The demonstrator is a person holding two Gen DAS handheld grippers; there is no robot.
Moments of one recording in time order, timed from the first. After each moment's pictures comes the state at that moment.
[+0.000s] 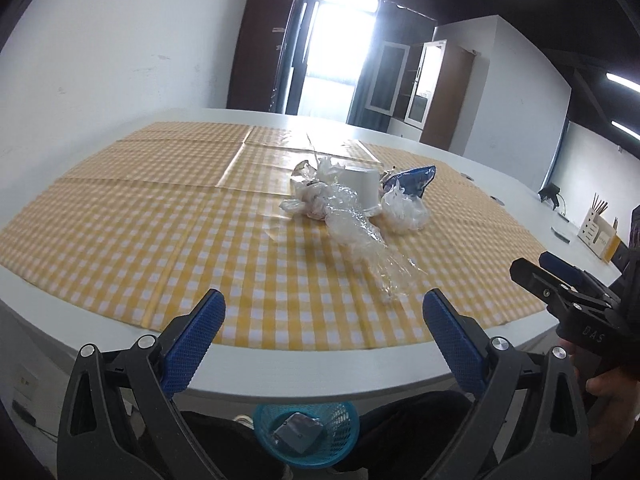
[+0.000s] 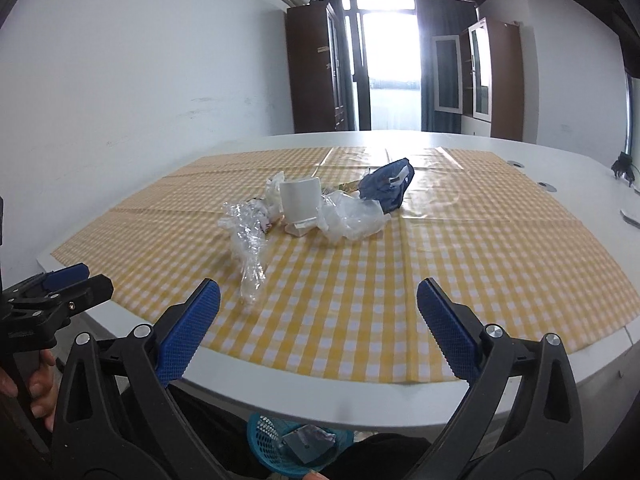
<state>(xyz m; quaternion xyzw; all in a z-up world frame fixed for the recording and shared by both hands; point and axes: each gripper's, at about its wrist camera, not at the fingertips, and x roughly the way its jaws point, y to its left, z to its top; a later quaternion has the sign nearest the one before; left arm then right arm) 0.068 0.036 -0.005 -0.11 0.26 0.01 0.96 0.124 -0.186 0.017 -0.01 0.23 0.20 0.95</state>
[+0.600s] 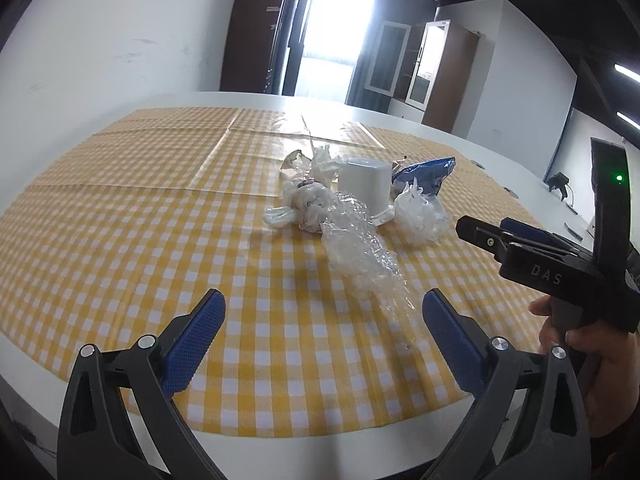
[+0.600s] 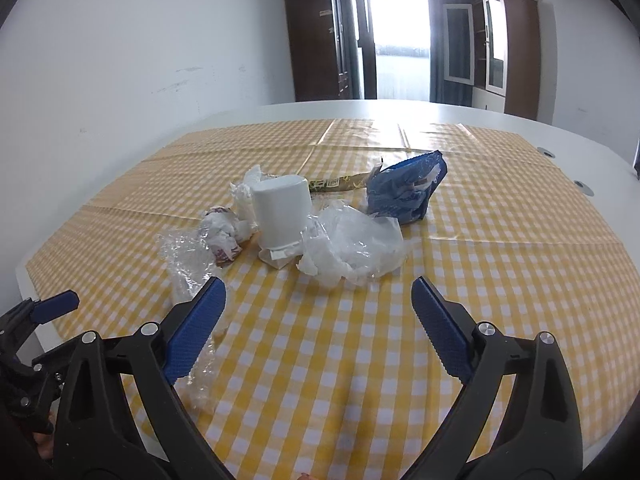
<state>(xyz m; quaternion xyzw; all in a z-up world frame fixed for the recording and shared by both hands) 0.152 0.037 -0.015 -0.10 0.30 0.01 0.95 0.259 -0.141 0.002 -0.03 0.30 0.21 0.93</state>
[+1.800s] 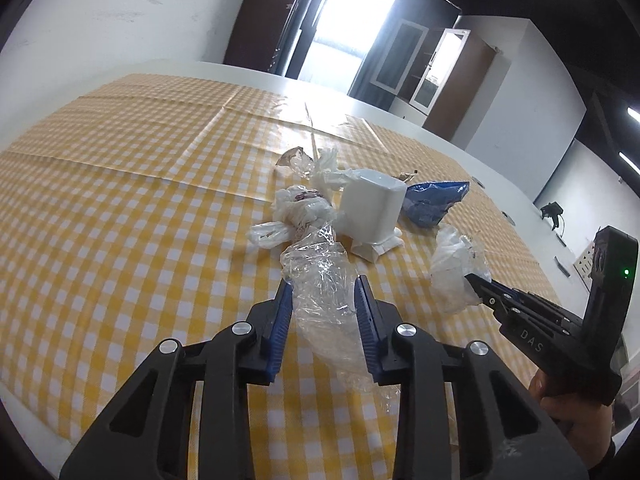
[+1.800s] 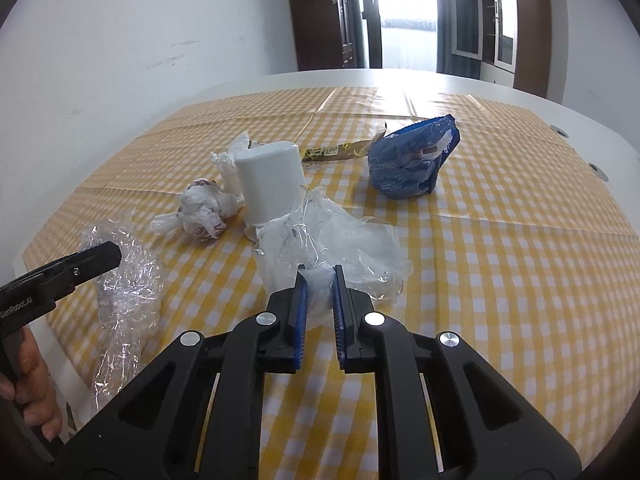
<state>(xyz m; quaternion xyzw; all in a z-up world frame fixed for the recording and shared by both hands) 0.194 0.060 -0.018 -0.18 0.32 -0.01 0.93 0.272 -0.139 -0.011 -0.03 0.35 0.22 0.91</state>
